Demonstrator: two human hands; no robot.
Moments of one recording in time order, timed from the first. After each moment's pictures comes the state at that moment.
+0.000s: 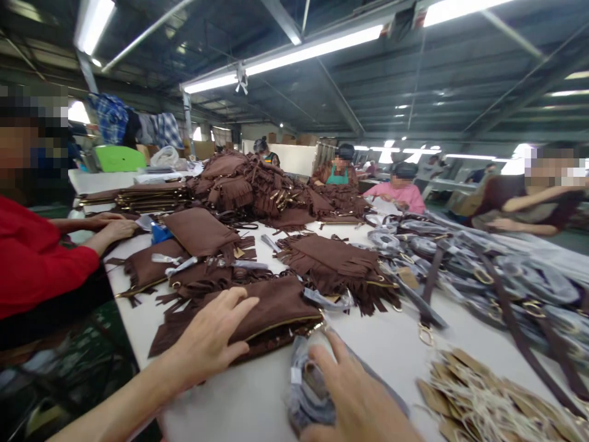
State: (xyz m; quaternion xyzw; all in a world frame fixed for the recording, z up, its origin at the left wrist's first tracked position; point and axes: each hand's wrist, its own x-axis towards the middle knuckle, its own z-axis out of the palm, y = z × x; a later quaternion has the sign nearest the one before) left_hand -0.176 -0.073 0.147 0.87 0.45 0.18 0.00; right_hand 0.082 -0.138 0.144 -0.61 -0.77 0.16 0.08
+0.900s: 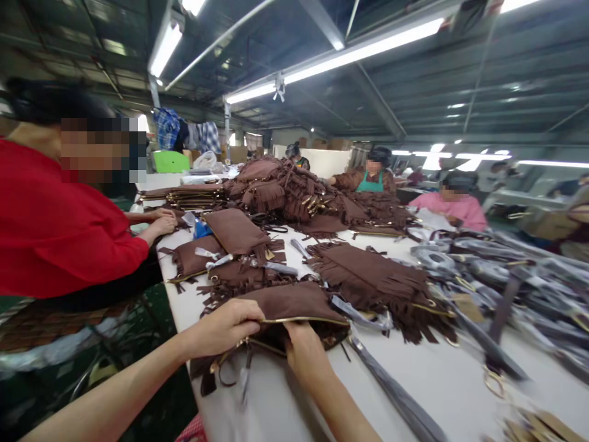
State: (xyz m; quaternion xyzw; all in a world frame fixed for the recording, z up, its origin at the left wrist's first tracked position) left_hand -0.219 -0.063 0.154 0.86 0.41 0.21 0.22; right_hand -0.021 -0.041 0.082 -0.47 -0.84 0.12 0.26
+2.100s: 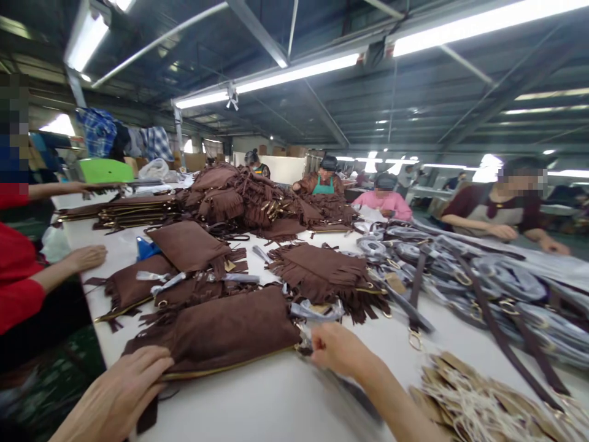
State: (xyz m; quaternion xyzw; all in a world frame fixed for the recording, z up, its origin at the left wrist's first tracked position) left_hand -0.296 -0.097 0.086 0.85 0.47 0.19 -0.16; right_hand 0.107 -0.054 0.148 -0.62 -0.77 0.12 0.05
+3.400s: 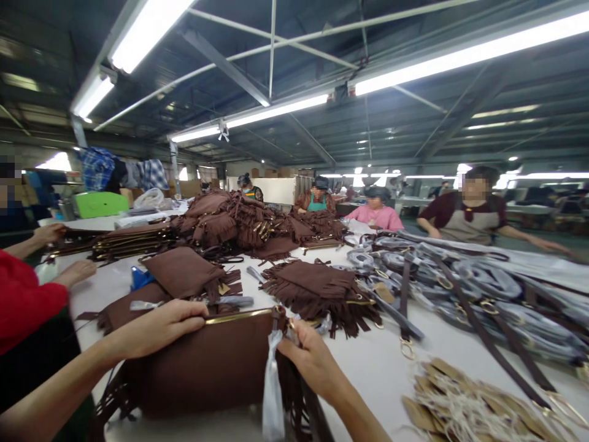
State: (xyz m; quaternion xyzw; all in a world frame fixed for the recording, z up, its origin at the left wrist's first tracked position) left_hand -0.225 -0.040 0.245 0.87 0.44 0.12 0.18; right_hand 0.059 -0.081 0.165 -0.39 -0.67 0.42 0.47
